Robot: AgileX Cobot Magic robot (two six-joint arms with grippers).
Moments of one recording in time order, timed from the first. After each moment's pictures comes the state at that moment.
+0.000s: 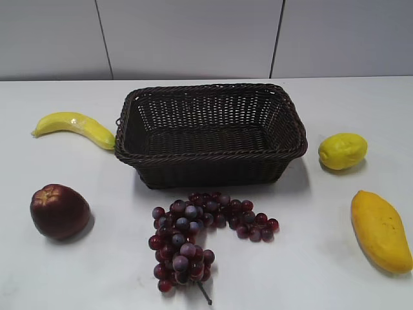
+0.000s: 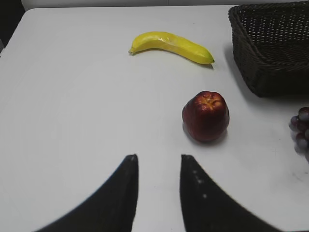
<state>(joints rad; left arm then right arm) -0.06 0.00 -0.49 -0.09 1.09 0.13 0.06 0.02 -0.52 -0.05 0.83 0.10</state>
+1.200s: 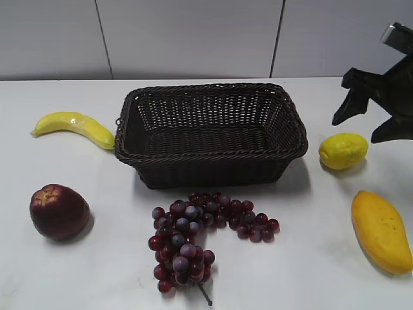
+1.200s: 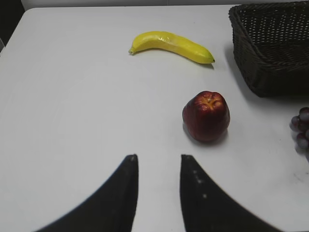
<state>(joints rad) -0.06 0.00 -0.49 -0.09 1.09 0.13 0.06 1.69 -1.08 0.42 0.65 0.19</state>
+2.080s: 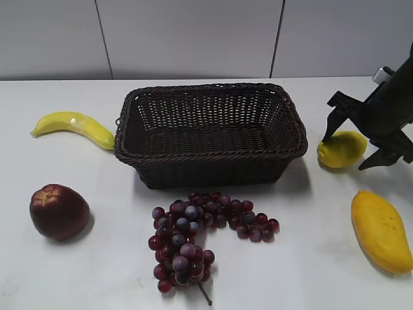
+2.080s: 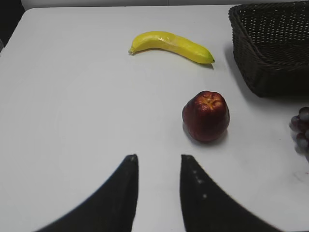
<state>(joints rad) -0.06 0.00 -0.49 -0.09 1.09 0.13 0.06 1.95 -1.18 0.29 0.59 0.67</state>
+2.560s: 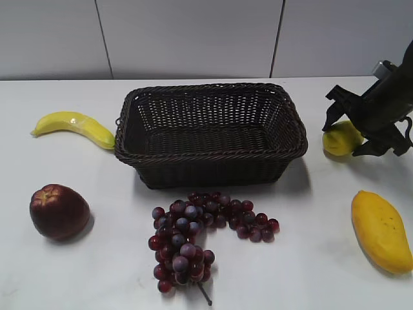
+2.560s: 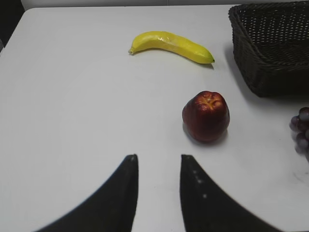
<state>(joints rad) -0.06 0.00 -0.49 -0.09 1.09 0.13 0.06 1.99 -1.18 0.28 0.40 0.67</state>
